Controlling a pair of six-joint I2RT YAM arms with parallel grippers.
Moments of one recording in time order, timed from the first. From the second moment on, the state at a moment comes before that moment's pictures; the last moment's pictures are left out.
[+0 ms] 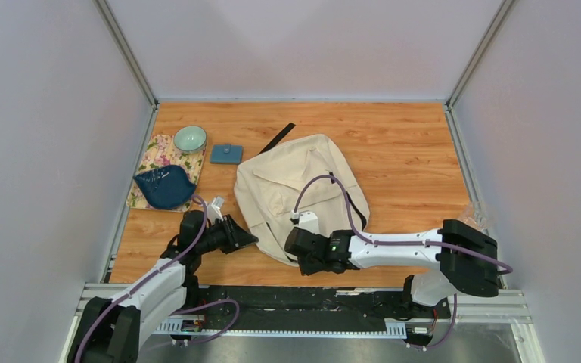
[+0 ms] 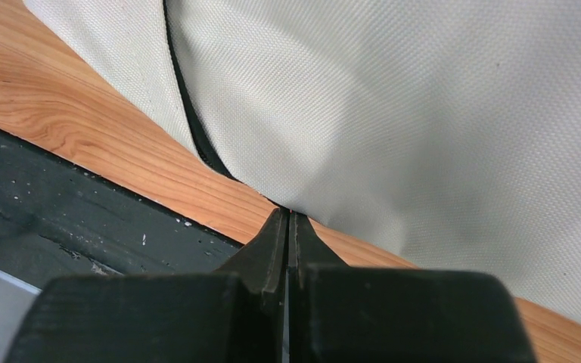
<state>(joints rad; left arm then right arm) -0.26 0.83 0.05 0.21 0.60 -0.82 1.29 1.48 0.83 -0.45 0.23 0.91</state>
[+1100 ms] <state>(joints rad) -0.56 0.75 0.05 0.22 0.41 -1.15 1.29 1.49 0.88 -0.48 0.21 0.87</state>
